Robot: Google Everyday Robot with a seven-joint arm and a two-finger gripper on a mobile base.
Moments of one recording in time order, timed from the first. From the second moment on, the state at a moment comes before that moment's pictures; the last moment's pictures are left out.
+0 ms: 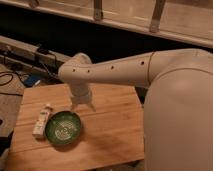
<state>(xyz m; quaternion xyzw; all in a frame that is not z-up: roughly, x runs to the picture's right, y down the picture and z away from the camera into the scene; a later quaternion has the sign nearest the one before) -0.108 0.102 0.703 -0.26 0.23 0.64 0.68</state>
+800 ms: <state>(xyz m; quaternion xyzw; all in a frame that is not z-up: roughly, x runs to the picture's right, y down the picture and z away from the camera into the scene) -0.167 0.045 0.741 -0.24 0.20 0.65 0.69</state>
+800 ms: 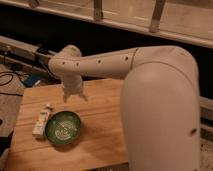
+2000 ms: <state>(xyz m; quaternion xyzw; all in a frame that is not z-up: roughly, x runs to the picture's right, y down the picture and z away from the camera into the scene) -0.234 0.022 0.795 -0.28 0.13 0.58 0.75</state>
